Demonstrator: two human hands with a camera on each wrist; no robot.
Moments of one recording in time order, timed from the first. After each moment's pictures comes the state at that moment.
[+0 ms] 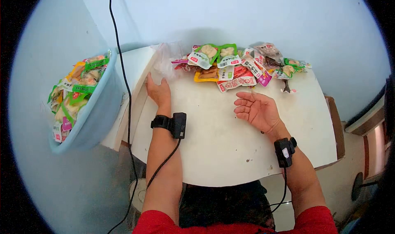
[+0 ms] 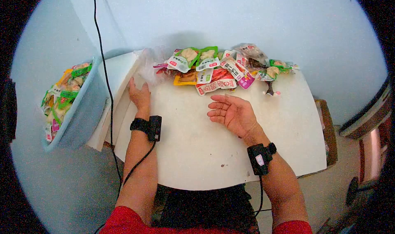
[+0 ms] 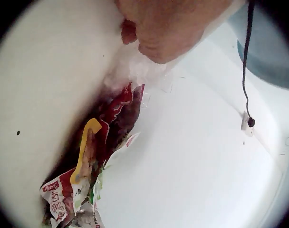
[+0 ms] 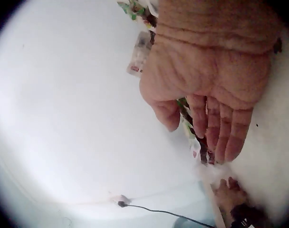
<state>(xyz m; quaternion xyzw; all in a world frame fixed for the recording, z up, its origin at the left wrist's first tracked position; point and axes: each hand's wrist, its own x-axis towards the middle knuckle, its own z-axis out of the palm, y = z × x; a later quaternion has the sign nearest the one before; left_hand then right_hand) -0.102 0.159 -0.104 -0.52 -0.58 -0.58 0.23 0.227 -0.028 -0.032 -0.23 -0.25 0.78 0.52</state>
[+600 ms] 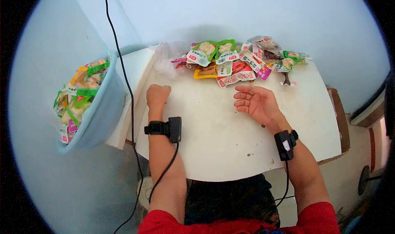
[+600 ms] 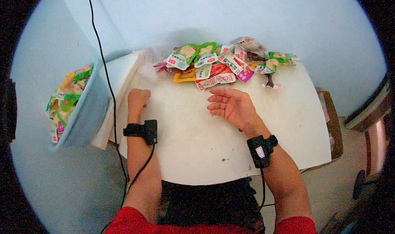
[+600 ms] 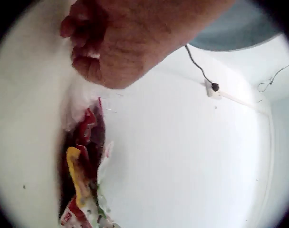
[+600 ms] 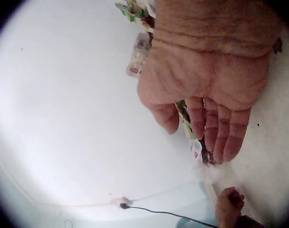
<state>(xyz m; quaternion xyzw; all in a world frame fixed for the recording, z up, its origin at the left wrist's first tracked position) -0.106 0.097 -0.022 -0.58 -0.76 -0.25 -0.16 0.229 -0.026 -0.034 -0.22 -0.26 0.77 0.53</state>
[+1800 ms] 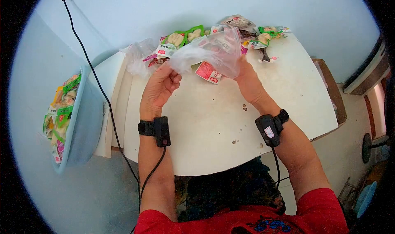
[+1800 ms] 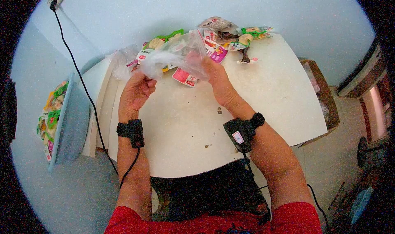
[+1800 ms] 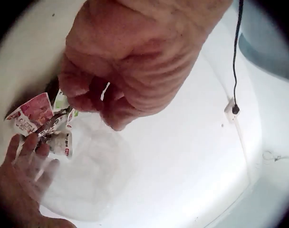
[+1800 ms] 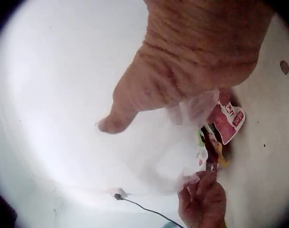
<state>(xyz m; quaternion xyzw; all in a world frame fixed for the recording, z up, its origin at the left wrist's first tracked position) -0.017 0.067 -0.004 -0.45 -0.21 -0.42 -0.76 0.227 -0.026 -0.023 -0.30 -0.46 0.50 0.67</state>
